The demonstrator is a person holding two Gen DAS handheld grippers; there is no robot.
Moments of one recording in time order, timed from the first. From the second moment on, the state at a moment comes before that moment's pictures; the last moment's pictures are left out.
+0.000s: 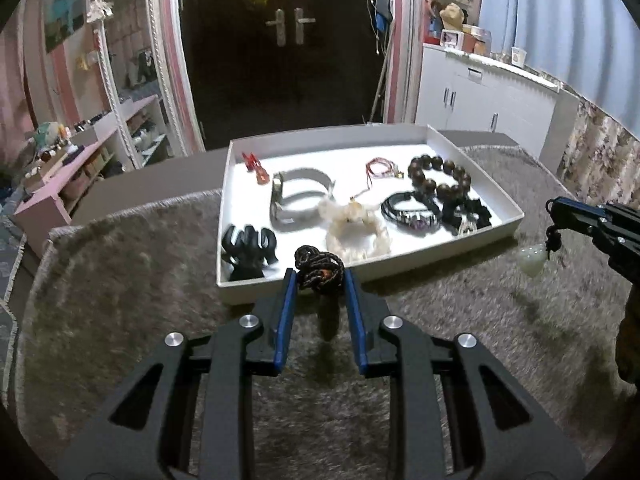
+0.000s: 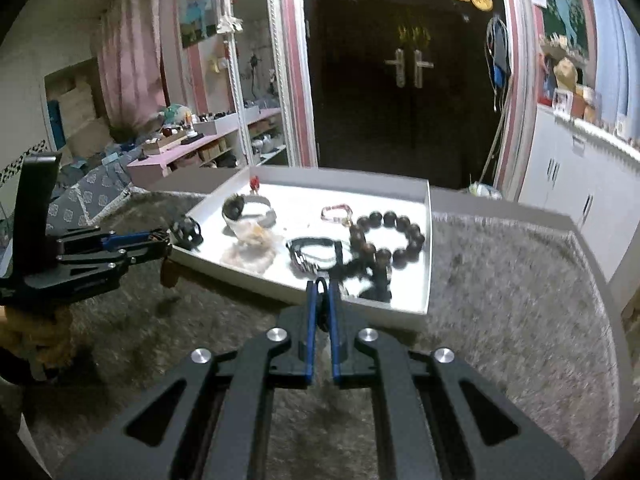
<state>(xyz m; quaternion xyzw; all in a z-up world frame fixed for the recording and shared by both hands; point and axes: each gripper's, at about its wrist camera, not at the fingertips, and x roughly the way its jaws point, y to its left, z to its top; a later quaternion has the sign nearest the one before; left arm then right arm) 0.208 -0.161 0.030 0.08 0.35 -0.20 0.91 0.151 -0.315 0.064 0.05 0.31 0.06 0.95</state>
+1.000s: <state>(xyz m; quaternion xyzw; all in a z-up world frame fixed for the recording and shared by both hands) 0.361 -0.221 0.074 0.06 0.31 -0.16 0.93 0.331 -0.317 0.099 0.06 0.30 0.06 0.95</state>
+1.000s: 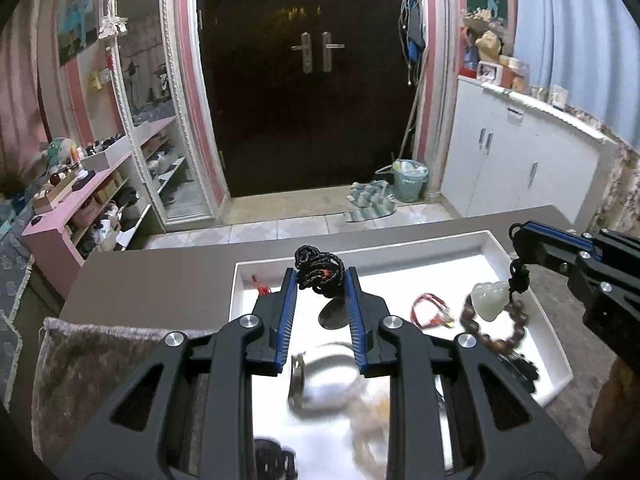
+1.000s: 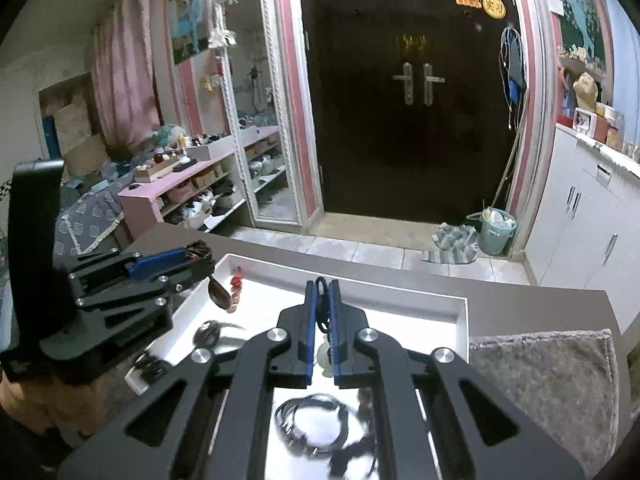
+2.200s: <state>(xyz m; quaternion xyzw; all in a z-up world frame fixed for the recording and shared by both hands) 0.419 -0.251 0.009 0.06 0.38 -0.16 0.91 0.401 -0.350 0.016 0.08 0.39 0.00 0.92</state>
